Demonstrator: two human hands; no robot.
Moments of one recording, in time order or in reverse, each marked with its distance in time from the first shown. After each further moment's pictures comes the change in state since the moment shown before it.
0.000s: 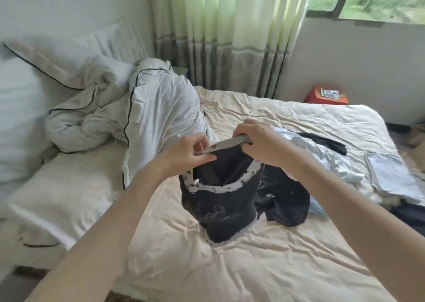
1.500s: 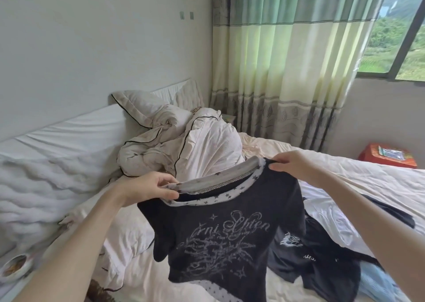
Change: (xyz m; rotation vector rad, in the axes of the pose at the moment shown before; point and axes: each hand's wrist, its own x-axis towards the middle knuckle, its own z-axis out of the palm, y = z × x) left_hand -0.109 -0.025 -0.113 -0.284 -0.072 -0.368; right_hand 0.032 0.003 -0.043 0.413 -0.052 0.123
